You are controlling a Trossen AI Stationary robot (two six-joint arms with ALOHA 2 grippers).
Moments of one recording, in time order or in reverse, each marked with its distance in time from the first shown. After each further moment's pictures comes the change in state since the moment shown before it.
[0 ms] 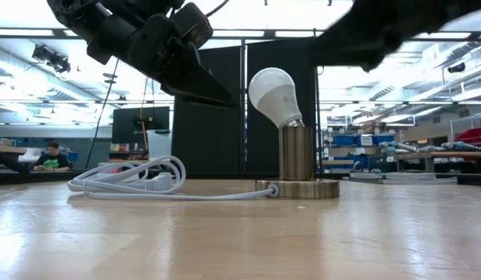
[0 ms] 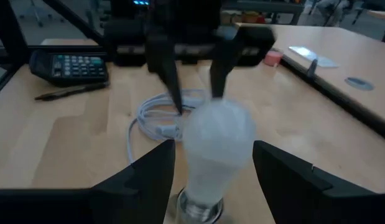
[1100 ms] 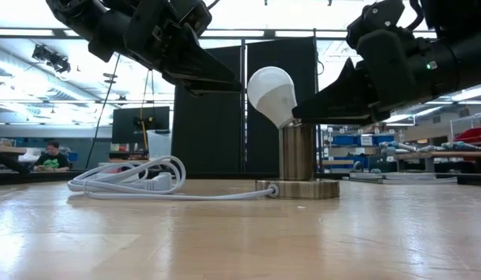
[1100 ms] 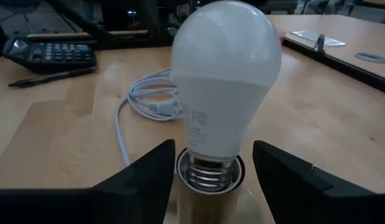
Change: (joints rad) left arm -0.002 -0.018 -0.001 0.063 0.075 0.013; right arm -0.022 0.346 -0.143 0.563 0.001 0.009
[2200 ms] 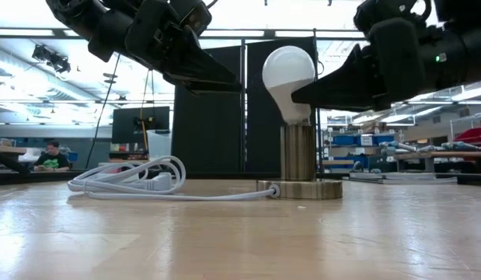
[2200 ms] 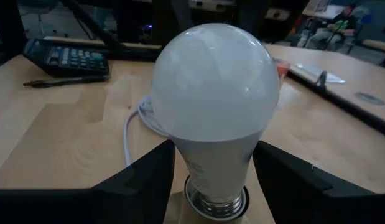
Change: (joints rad) left arm 0.000 0.000 -0.001 0.001 -0.019 0.021; right arm 0.036 0.023 0.000 0.137 0.033 -0.193
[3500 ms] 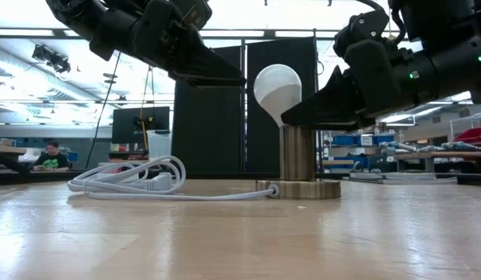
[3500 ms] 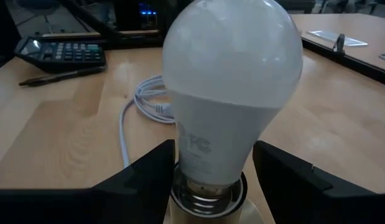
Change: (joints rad) left arm 0.000 0.000 0.001 0.039 -0.042 0.054; right arm -0.105 0.020 0.000 -0.056 -0.157 0.148
